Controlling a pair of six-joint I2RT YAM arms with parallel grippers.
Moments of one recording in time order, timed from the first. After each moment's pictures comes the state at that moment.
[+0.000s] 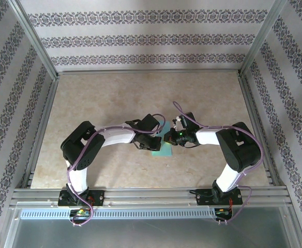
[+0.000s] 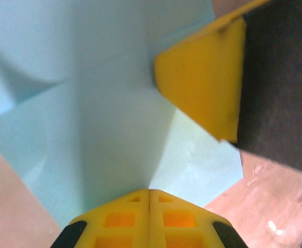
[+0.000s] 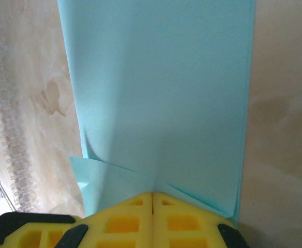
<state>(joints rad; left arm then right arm) -0.77 1.88 1.12 -0.37 0.37 -0.58 0.40 1.71 0.67 0.05 -0.60 0.72</state>
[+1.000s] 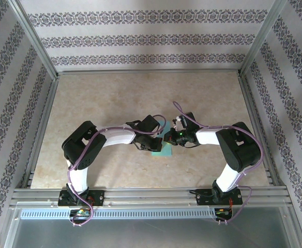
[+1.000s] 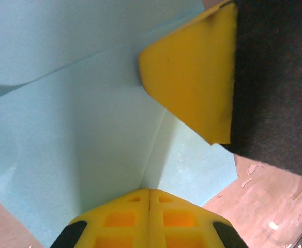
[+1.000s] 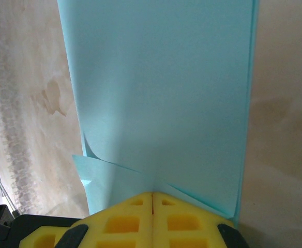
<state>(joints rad) -0.77 1.90 1.10 -0.31 0.40 -0.58 0.40 1.71 0.67 0.05 -0.60 0.72</state>
